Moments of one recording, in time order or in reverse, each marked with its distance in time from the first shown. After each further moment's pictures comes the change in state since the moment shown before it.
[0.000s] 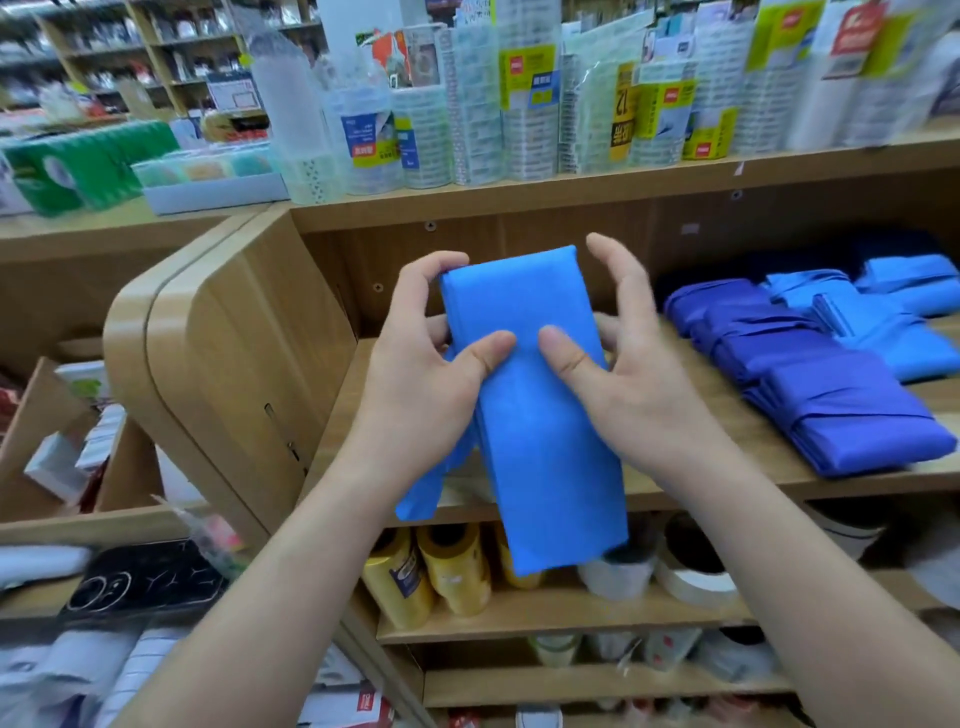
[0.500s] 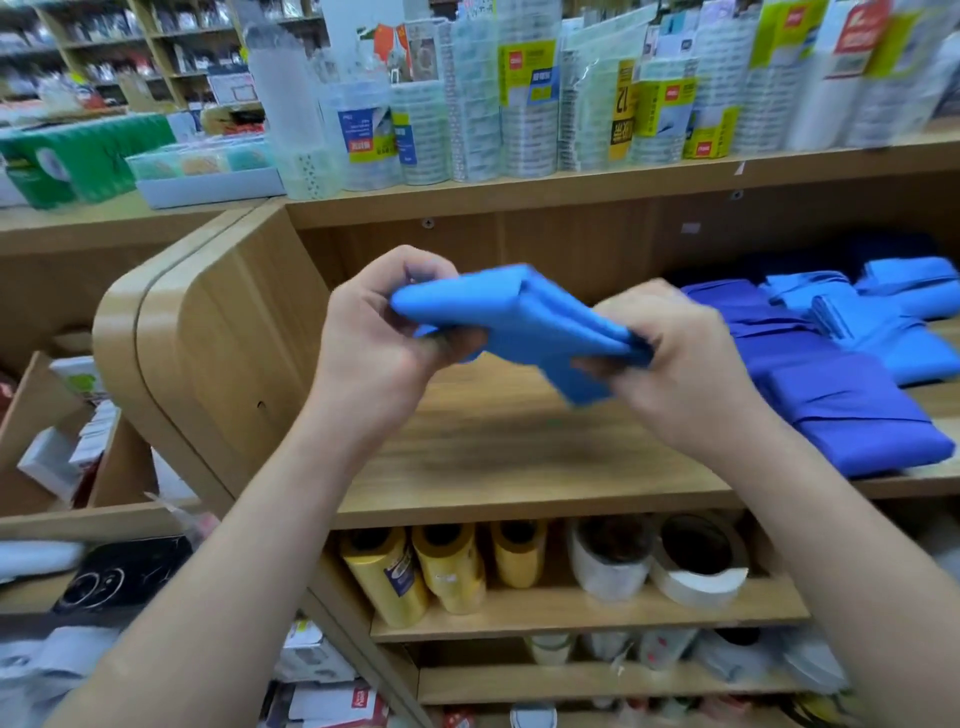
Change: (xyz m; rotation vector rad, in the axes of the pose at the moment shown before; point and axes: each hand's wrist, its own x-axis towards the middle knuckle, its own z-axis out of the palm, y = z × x) left_hand 0.018 -0.005 -0.021 -0.070 -0.050 0.247; right_hand 0.016 0.013 -0.042 -0.600 0.009 -0.417
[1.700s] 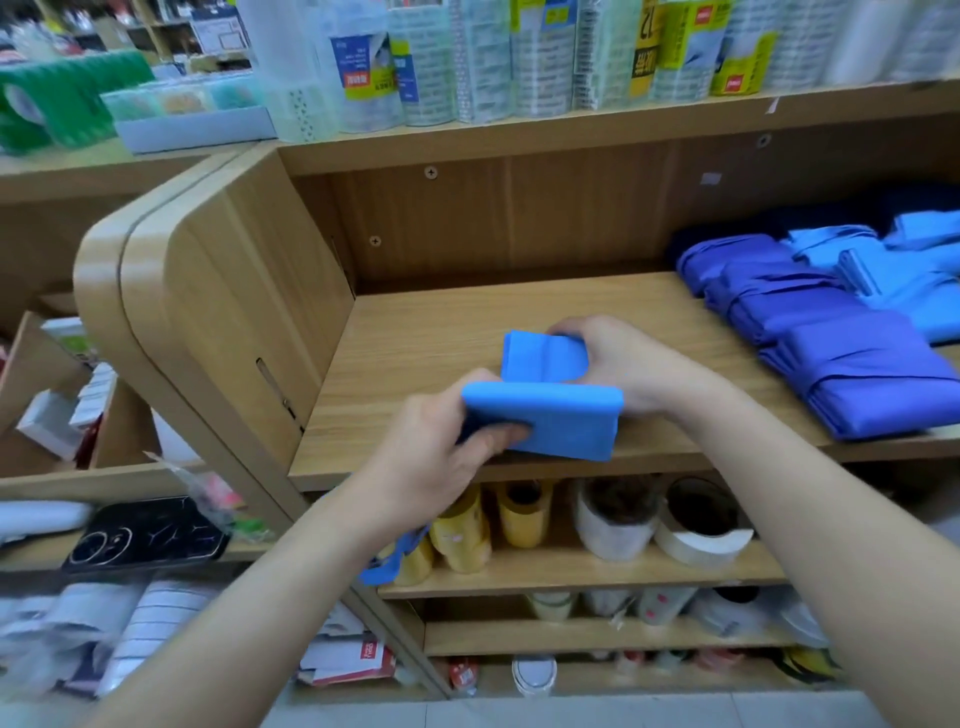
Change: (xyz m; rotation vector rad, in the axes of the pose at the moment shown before) left_hand -0.069 -0.053 0.006 0.443 -0.383 -0.146; right_hand 0.008 0.015 0.046 -0.122 -0.651 0.475
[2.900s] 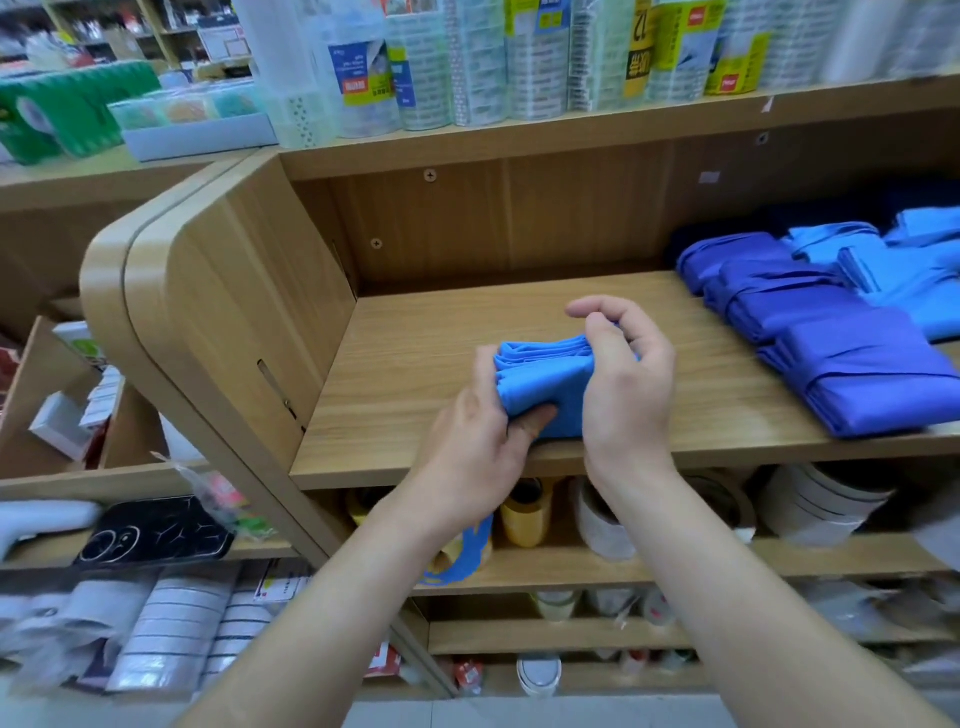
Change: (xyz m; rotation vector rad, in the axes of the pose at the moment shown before) left_hand 0.019 0.004 0.039 -0.035 0.164 -0.055; right_hand -0.027 -0.037 0.049 1.068 0.893 0.039
